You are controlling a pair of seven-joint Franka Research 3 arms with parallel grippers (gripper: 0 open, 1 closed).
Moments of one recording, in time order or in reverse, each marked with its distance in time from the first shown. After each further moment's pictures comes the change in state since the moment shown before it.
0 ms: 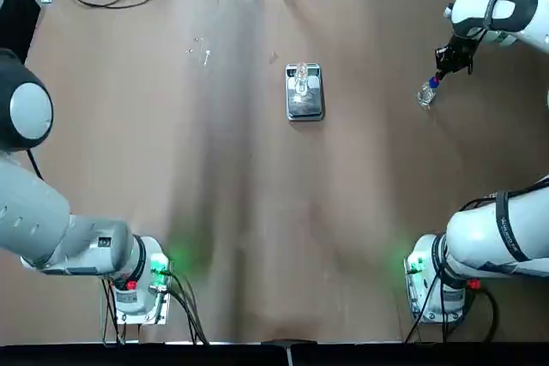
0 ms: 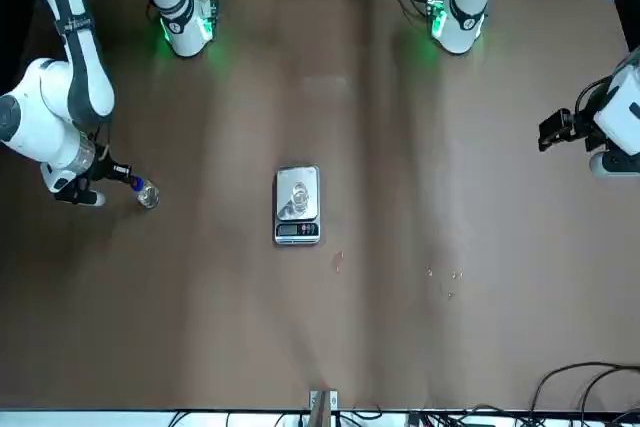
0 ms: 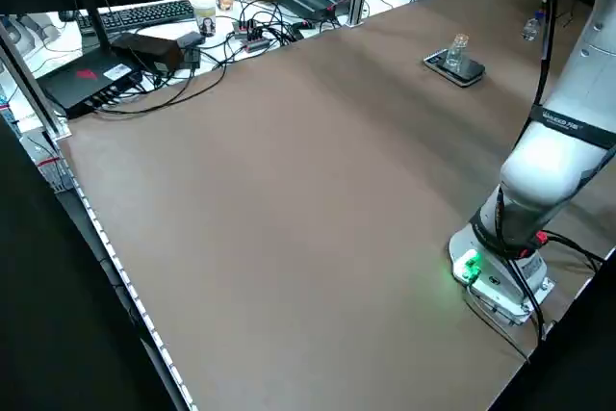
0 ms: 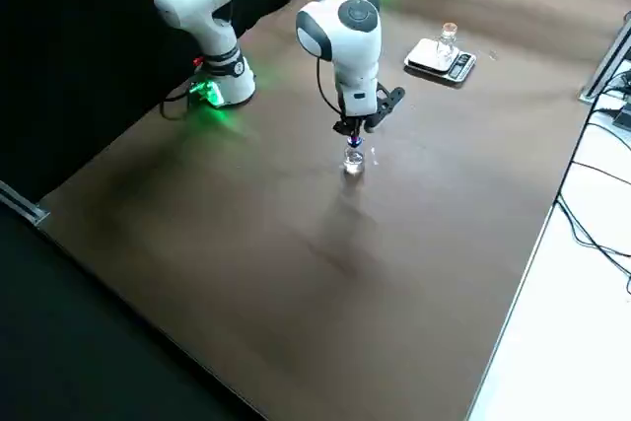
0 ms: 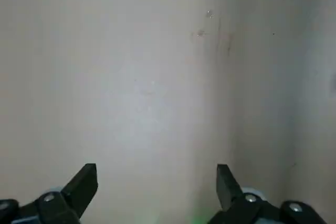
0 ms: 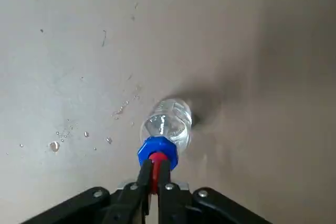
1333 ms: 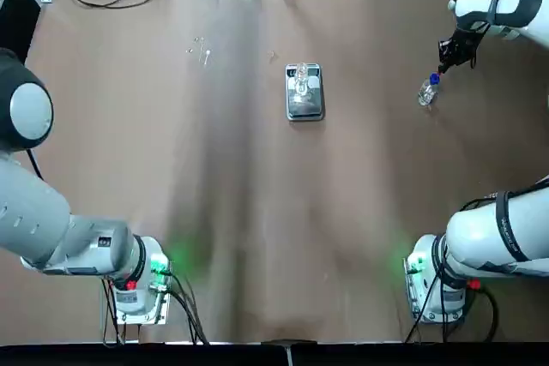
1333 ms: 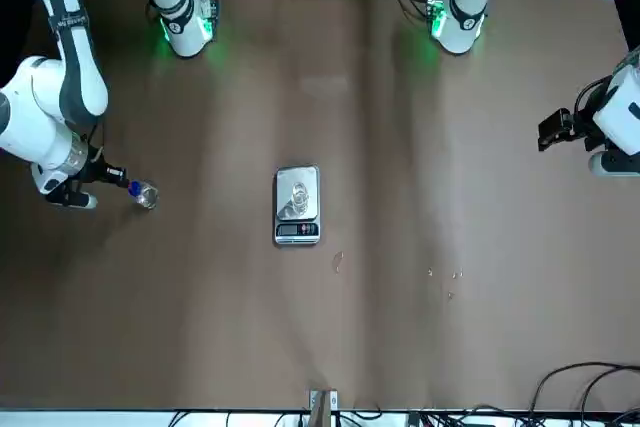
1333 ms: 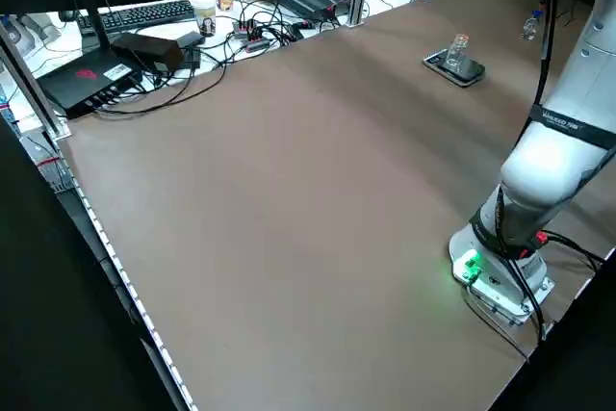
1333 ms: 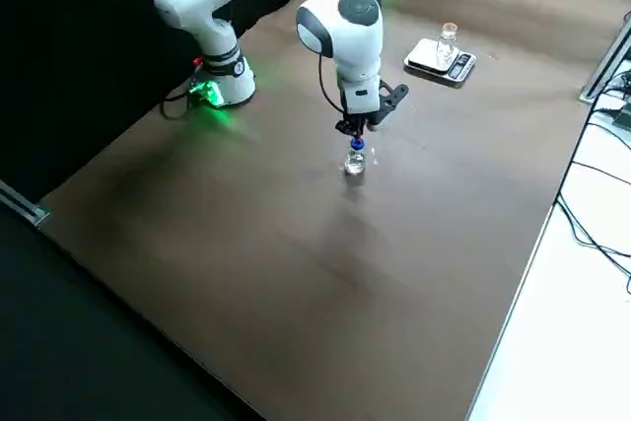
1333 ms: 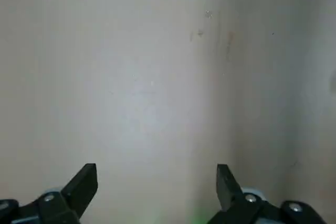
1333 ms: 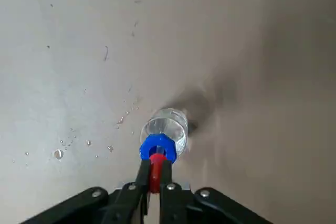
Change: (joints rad) left arm 0.000 0.000 -0.002 0.000 0.000 0.000 0.000; right arm -0.001 -0.005 -0.008 0.032 0.000 -0.007 0.000
